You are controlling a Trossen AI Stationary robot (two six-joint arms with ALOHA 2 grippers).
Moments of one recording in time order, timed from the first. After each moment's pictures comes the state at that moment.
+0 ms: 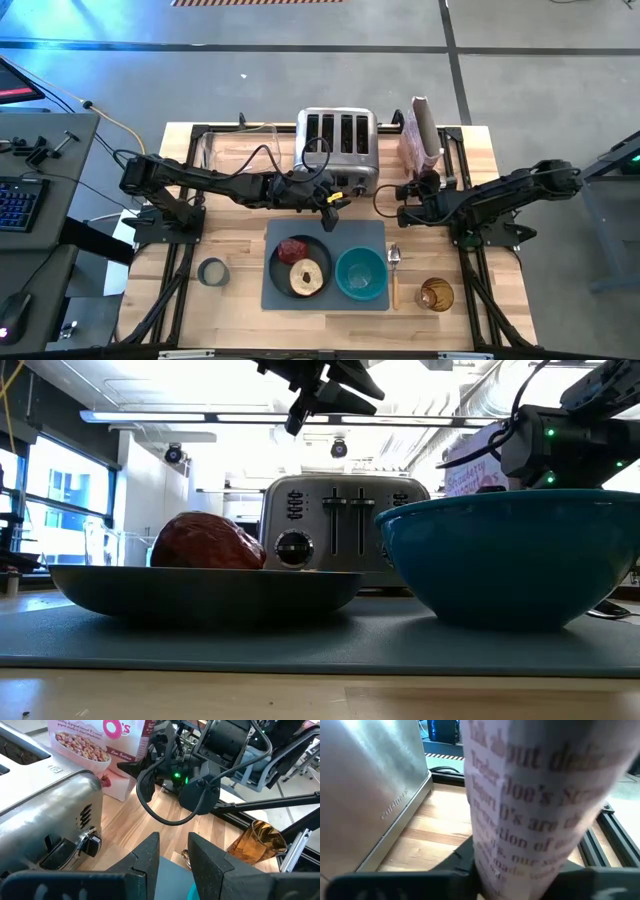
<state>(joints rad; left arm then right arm) -0.05 1.63 1.23 0.00 -0.22 -0.47 0.06 1.24 0.44 -0.66 1.17 1.39</state>
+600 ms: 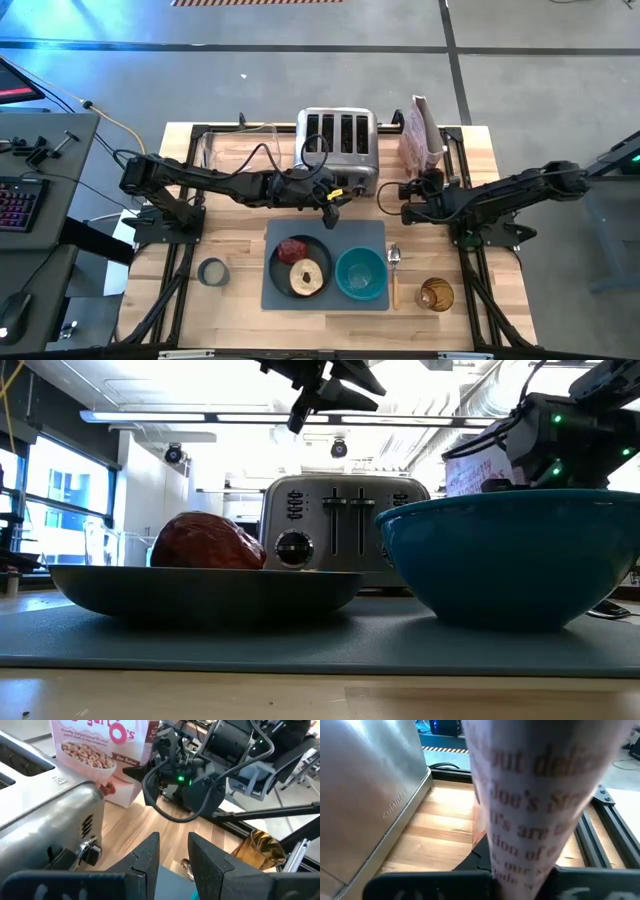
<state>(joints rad) -0.05 1.63 1.23 0.03 -0.23 -0.47 0.06 1.13 0.44 -0.73 1.12 1.39</state>
